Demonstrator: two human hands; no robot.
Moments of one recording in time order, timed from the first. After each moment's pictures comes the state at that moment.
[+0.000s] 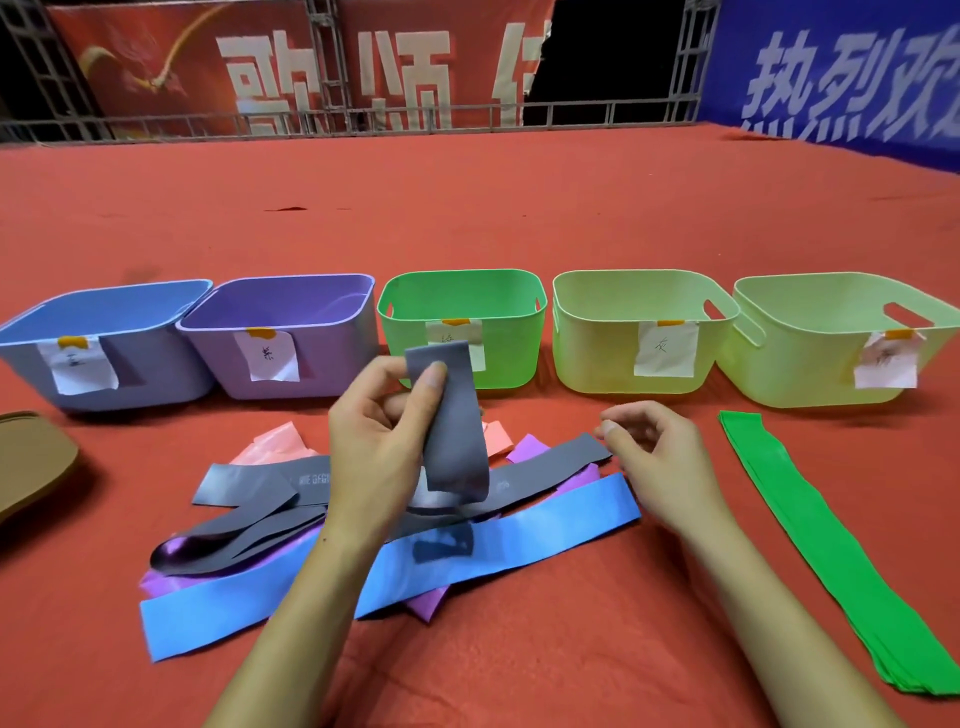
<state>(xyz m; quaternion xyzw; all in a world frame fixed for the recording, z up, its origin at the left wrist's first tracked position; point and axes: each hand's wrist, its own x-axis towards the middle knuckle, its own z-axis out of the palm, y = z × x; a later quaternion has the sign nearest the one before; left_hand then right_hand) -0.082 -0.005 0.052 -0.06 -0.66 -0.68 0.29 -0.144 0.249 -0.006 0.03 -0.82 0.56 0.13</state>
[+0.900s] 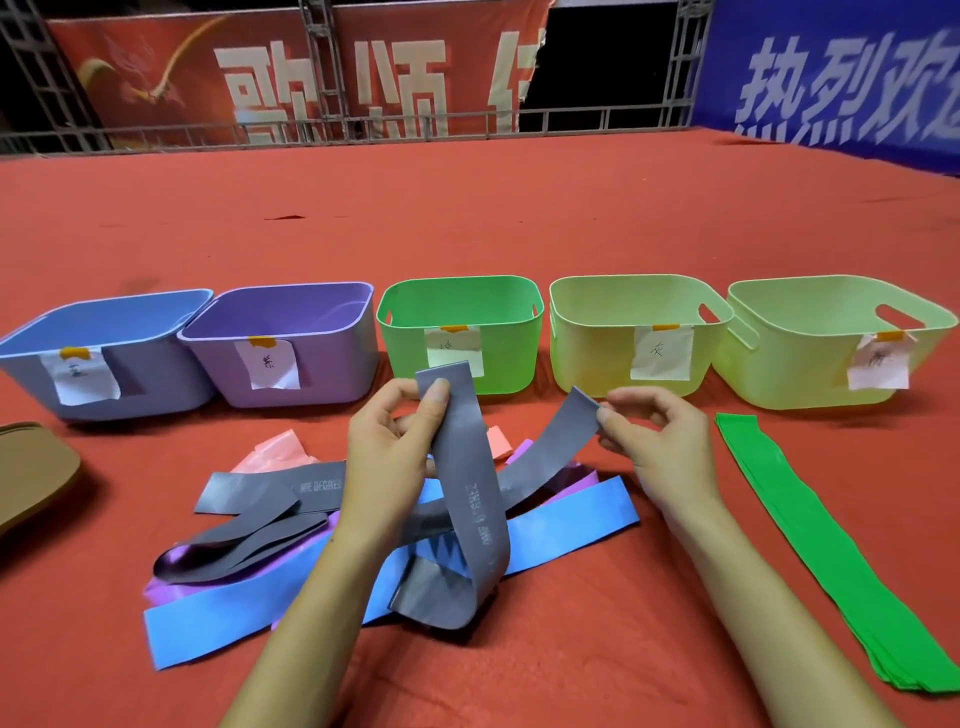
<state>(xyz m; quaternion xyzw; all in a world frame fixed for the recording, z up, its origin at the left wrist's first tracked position) -0.082 -0.001 0.051 0.02 -0.68 -0.71 0.19 -0.158 0.244 -0.002 0.01 -0.71 0.68 0.18</state>
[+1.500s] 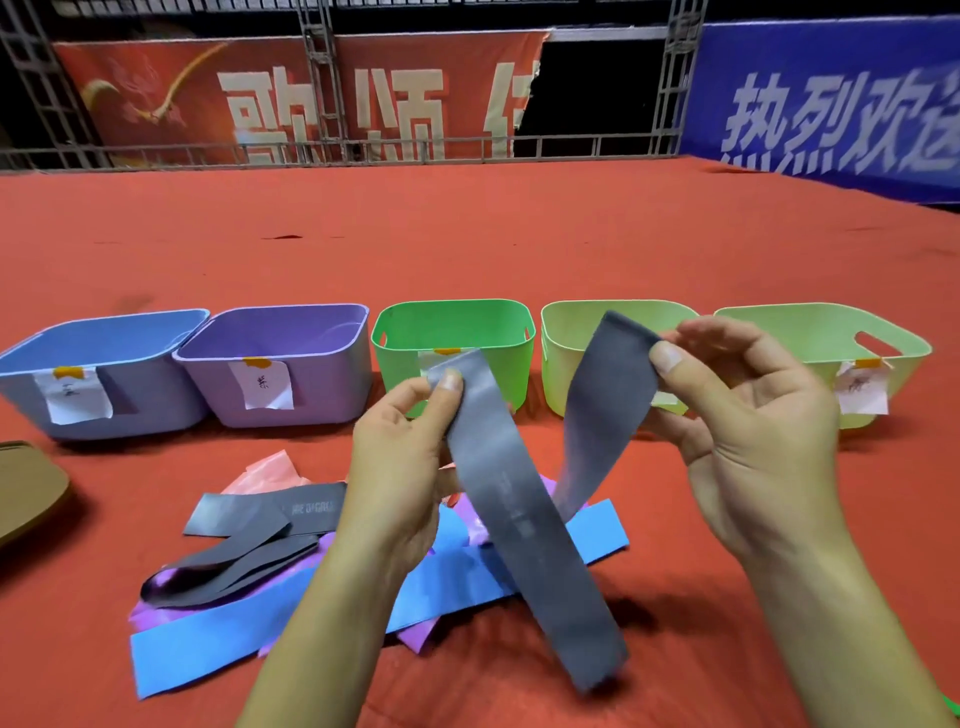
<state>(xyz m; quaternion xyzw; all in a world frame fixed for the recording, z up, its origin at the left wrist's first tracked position) -0.071 0.024 0.092 0.03 -0.58 -0.81 0.11 -0.068 0.237 0.127 0.12 -0.52 0.82 0.20</state>
